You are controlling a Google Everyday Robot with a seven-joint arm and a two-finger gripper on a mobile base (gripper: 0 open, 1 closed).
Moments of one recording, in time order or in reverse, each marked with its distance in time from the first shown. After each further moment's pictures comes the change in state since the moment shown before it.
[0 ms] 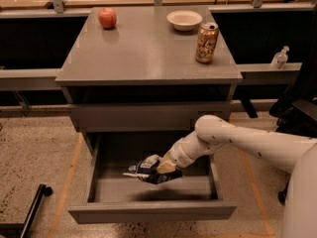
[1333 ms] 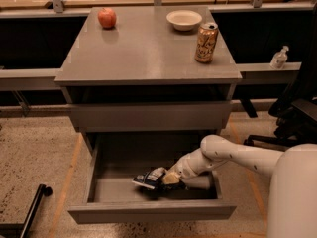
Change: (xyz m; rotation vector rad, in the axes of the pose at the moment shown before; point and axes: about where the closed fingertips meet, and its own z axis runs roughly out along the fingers) arm 0.076 -0.042 0.056 0.002 -0.044 0.175
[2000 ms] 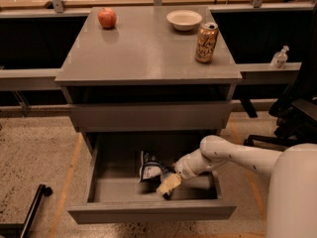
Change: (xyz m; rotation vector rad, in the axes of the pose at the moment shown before) arm 0.000 0.002 0.004 -0.007 0.003 -0.002
